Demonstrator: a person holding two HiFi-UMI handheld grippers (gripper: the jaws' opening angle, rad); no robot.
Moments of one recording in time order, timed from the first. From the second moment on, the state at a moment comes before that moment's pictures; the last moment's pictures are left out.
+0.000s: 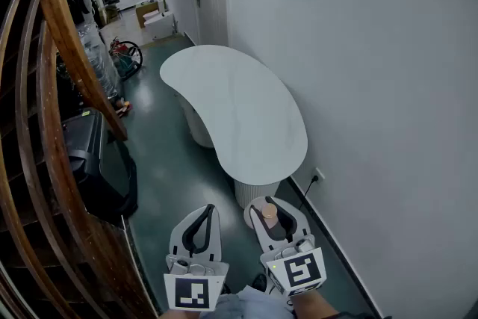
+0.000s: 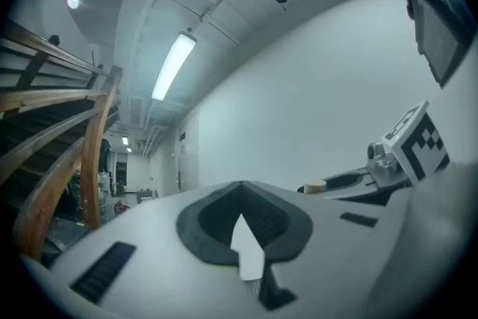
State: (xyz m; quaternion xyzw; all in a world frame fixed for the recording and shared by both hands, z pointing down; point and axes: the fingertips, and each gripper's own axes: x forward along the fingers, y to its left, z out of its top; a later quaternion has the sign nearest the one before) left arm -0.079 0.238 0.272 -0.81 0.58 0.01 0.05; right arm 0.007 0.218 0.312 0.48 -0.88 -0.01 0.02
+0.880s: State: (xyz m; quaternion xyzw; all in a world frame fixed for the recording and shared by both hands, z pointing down) left arm -0.046 0.236 0.289 -0.80 0.60 -0.01 0.05; right arm 0.045 0.210 0.329 0.46 -0.89 0.02 0.01
